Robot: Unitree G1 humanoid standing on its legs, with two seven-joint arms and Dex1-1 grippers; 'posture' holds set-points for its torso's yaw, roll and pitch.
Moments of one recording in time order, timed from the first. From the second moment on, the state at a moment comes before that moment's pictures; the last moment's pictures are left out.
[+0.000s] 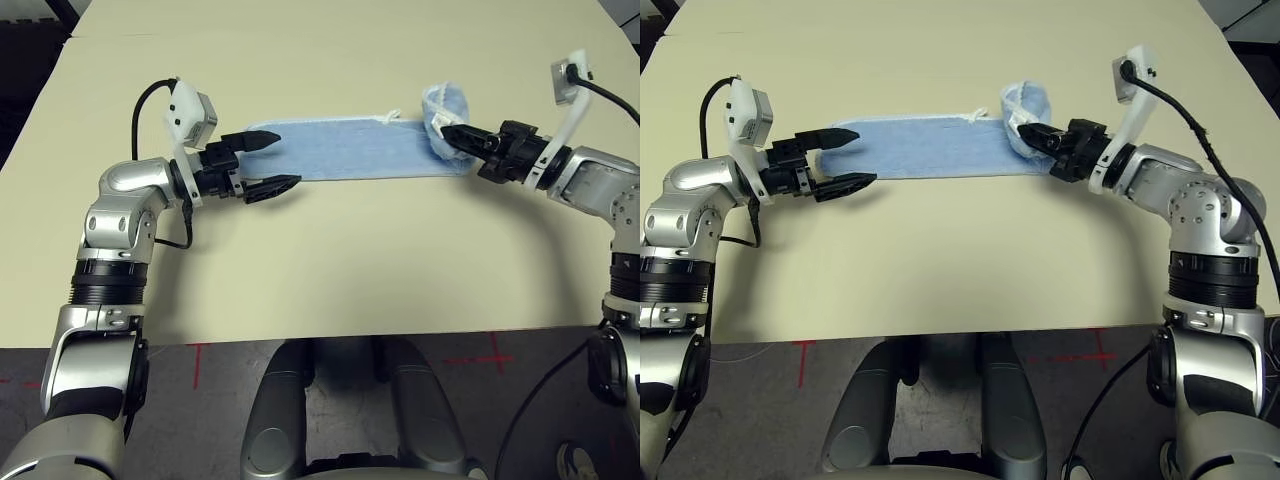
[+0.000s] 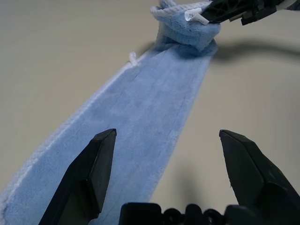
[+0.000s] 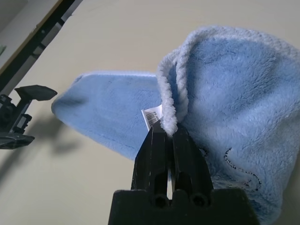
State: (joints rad) left arm -0.75 0.63 0.04 0.27 -0.36 0.24 -1.16; right arm -0.77 -0.57 -0.21 0.06 0.79 0.98 0.51
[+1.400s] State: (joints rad) left arm -0.74 0.64 0.04 0.26 -0.35 0.26 -1.13; right arm -0.75 -0.70 -0.12 0.18 0.49 0.45 1.00
